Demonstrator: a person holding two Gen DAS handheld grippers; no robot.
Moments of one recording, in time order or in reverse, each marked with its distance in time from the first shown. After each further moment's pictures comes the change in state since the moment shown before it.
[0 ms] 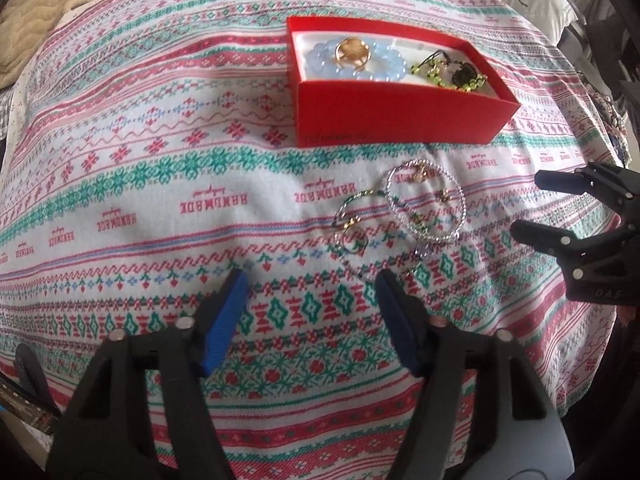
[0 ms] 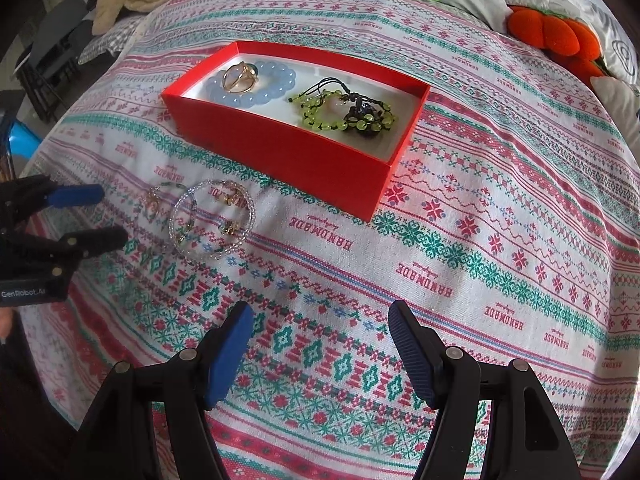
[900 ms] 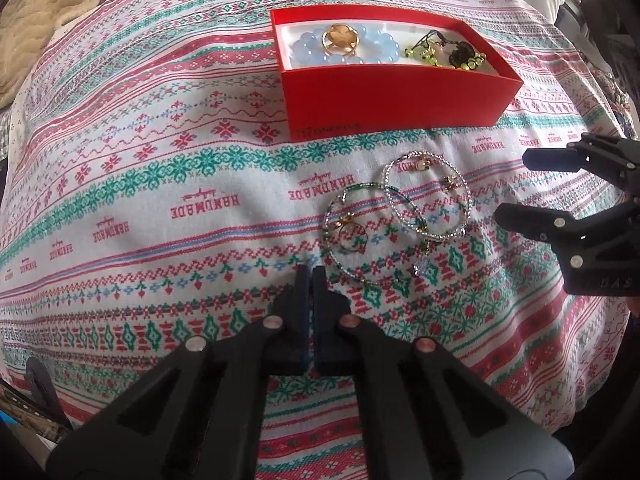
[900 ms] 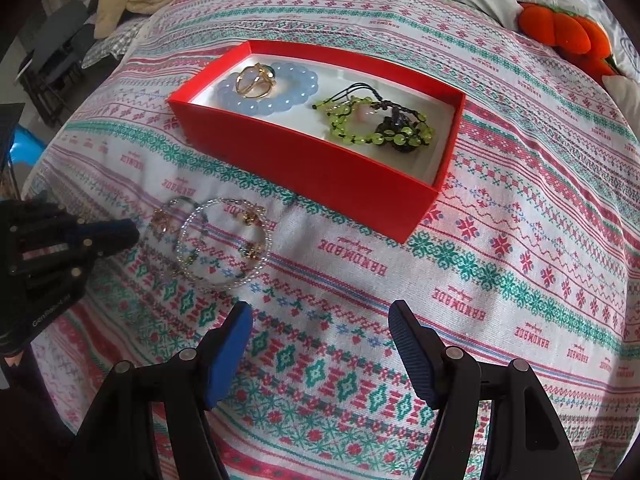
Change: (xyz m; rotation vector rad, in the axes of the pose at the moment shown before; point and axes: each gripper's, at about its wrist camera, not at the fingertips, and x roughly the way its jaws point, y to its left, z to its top) left arm 0.011 -0.014 0.003 0.057 0.015 0.039; right arm 0.017 0.008 0.019 0.010 0.002 0.047
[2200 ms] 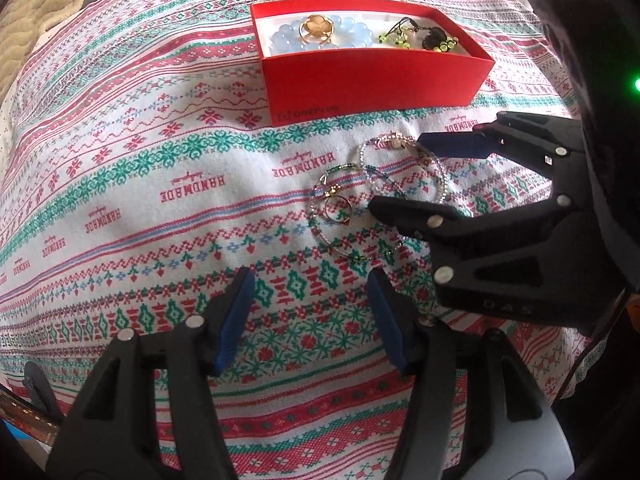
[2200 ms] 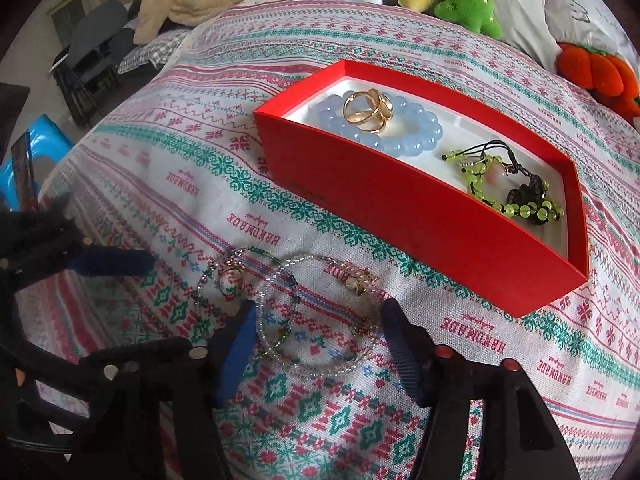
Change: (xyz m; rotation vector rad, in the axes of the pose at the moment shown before) left arm -0.008 0.000 -0.019 0.060 0.001 -0.041; right arm 0.036 0.074 0.031 -0.072 -0.139 0.075
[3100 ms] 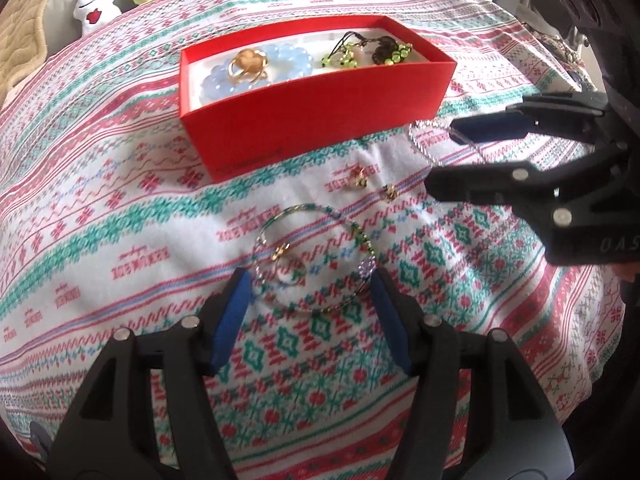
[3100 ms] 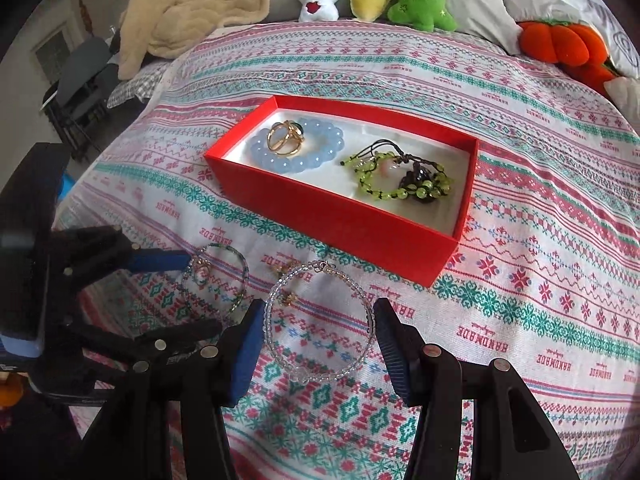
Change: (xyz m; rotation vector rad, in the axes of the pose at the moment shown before) left arm 0.015 -0.032 0.024 0.143 -0.115 -0.042; right arm -0.055 -0.063 -0.023 0.107 -0.036 0.017
